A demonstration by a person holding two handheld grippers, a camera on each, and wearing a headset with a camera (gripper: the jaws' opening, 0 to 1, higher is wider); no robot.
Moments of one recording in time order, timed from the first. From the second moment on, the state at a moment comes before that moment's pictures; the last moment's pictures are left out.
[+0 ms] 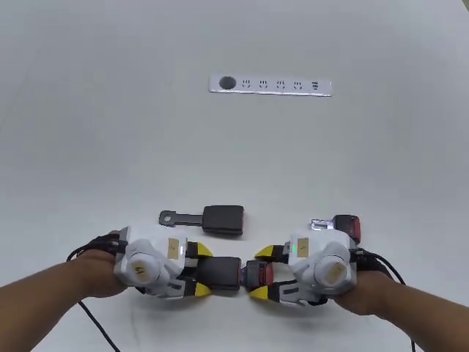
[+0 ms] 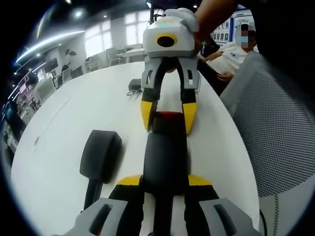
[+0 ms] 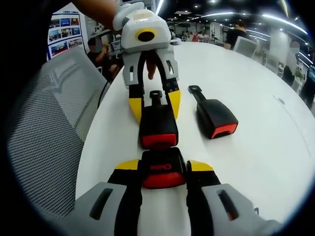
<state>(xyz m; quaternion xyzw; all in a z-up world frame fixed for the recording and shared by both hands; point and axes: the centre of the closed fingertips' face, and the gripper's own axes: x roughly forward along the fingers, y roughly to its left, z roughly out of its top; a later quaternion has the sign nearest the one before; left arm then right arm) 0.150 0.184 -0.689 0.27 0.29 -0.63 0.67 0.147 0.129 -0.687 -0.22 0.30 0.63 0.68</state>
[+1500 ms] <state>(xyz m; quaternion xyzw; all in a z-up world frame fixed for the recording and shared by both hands) 0.146 0.178 -0.691 0.26 0.28 -0.65 0.66 0.146 0.121 -0.686 -0.19 0.28 0.64 0.69</state>
